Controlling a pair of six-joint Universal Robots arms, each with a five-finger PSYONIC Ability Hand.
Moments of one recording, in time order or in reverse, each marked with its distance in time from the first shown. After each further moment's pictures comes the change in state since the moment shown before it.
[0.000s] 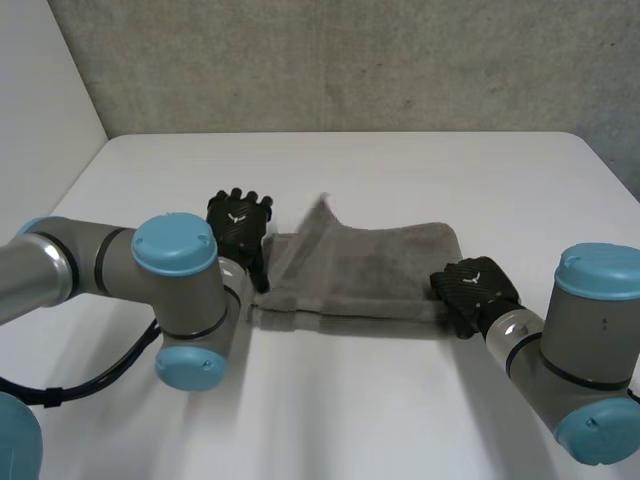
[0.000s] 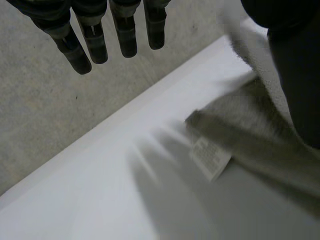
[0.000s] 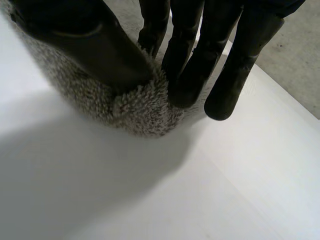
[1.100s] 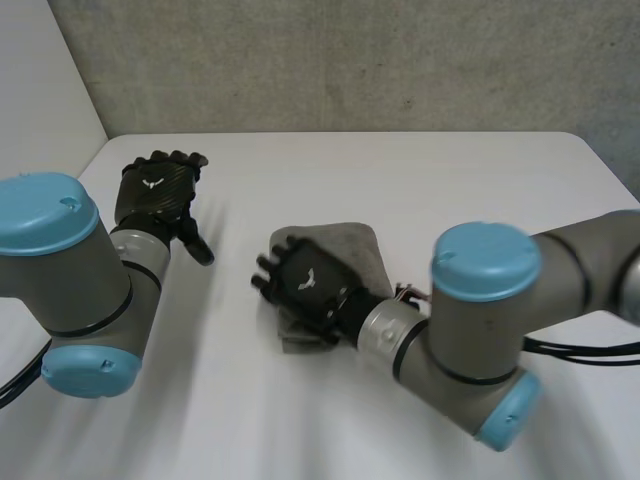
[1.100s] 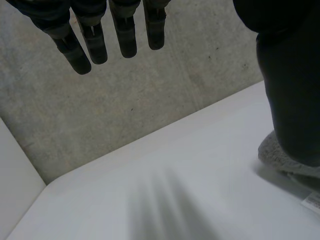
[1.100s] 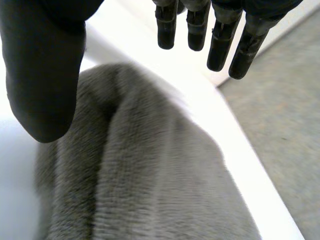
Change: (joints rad) left arm 0.136 0.393 -0.281 -0.027 0.038 -0.172; right arm 0.334 0.064 -0.321 0.086 -0.299 -0.165; left_hand 0.000 0.000 0.000 0.000 0.008; right_hand -1.019 -1.018 -1.054 -1.044 -1.096
